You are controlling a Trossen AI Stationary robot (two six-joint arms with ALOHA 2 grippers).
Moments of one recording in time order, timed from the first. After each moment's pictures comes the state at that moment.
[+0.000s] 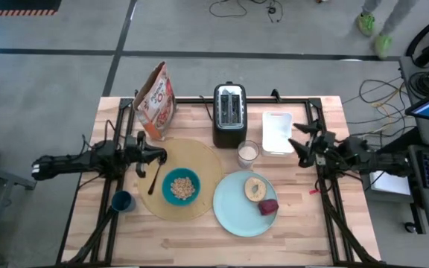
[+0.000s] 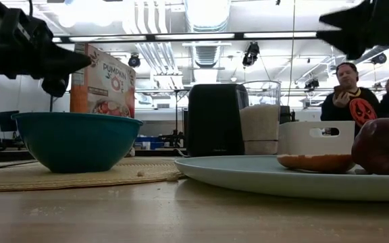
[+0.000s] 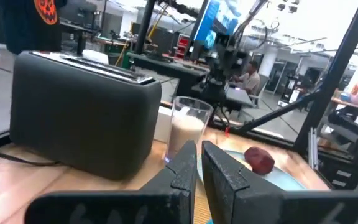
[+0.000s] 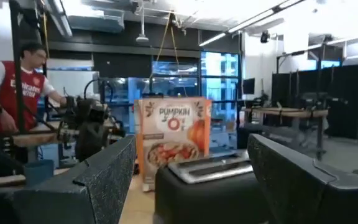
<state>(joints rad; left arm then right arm) 0.07 0.01 0.01 0.05 -0.09 -0.26 -0.02 0.02 0.10 0.21 0.33 -0.11</state>
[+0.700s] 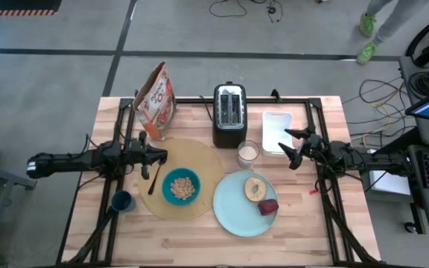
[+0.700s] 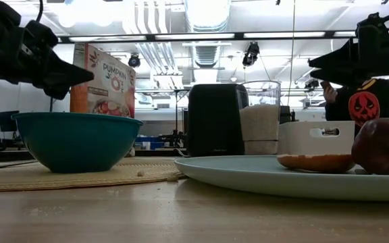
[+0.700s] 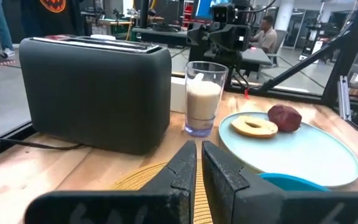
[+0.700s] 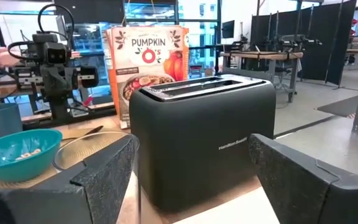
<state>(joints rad) 0.08 0.12 0.02 0.02 -0.10 -0.10 -0.02 0.06 0.01 0.08 0.45 0.01</state>
